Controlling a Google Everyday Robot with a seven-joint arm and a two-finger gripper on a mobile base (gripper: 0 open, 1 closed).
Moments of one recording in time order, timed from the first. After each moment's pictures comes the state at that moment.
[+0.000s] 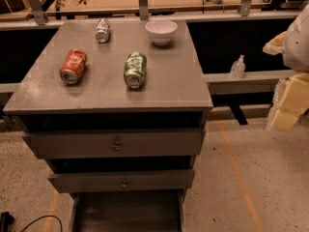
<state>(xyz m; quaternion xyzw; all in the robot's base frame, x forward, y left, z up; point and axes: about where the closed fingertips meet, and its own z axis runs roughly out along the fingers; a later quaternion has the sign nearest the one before) 0.438 -0.217 0.976 -0.60 0.78 -0.03 0.16</state>
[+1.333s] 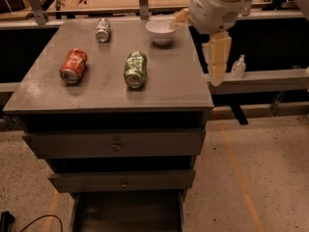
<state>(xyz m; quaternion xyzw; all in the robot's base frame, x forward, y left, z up) 0.561 -0.099 0.974 -0.84 0.53 -0.03 0.13</state>
